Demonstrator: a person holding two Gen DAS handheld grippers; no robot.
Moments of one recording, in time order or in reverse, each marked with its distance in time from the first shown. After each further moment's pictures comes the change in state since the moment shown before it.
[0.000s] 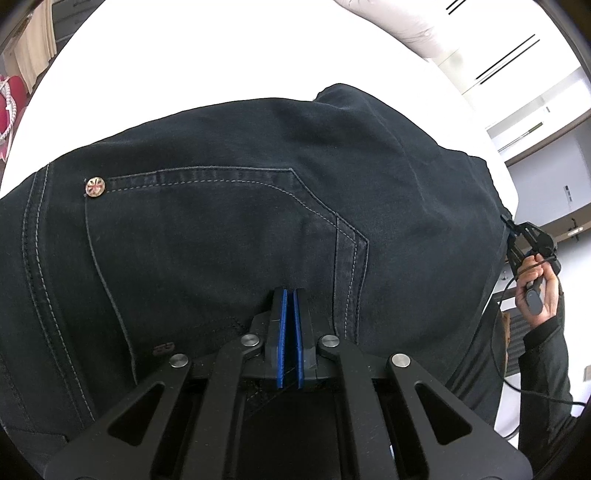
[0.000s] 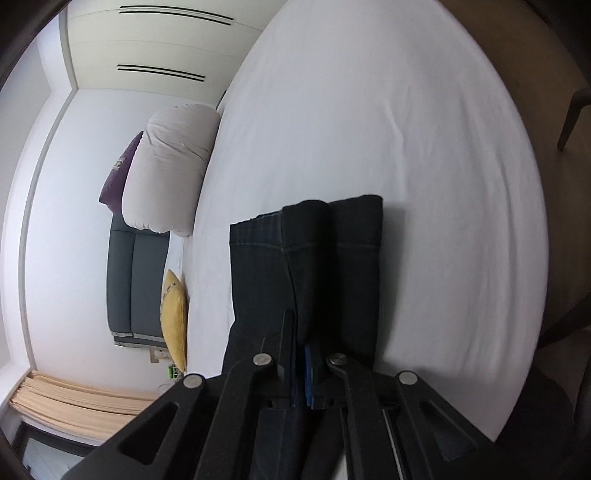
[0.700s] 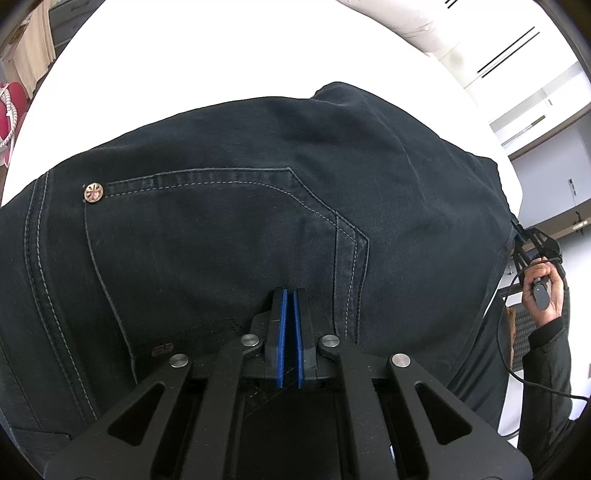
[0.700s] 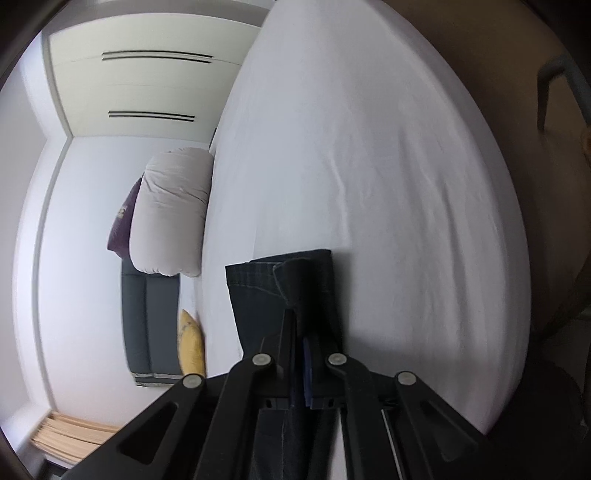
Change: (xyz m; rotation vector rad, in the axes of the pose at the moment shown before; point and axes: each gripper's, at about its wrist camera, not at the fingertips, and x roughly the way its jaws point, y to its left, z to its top) left arm 0.002 -0.008 0.000 0.020 0.013 0.017; right arm -0.024 -0.026 0.005 0.140 -0.118 0.048
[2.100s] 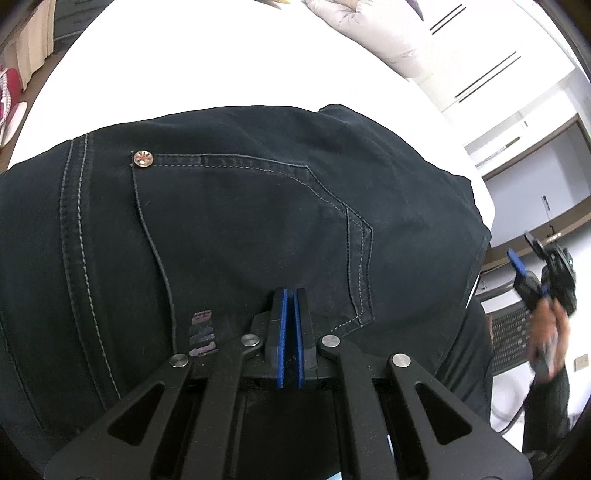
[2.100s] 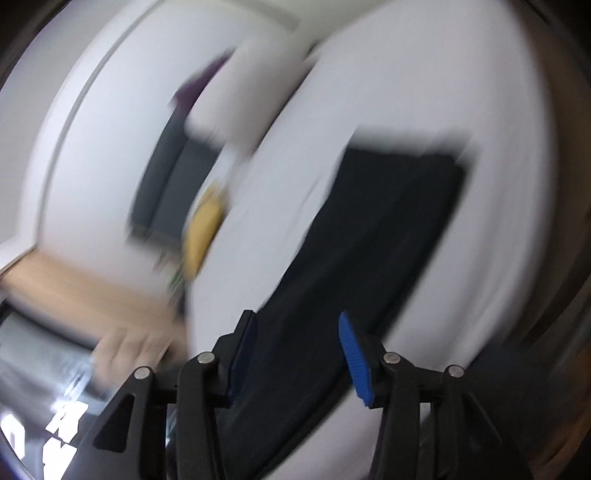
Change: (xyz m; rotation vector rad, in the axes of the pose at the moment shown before) left arm -0.015 0.032 -0.030 -0.031 -0.100 -0.123; right arm -0.059 0.088 -0.120 -0.496 0.398 0.043
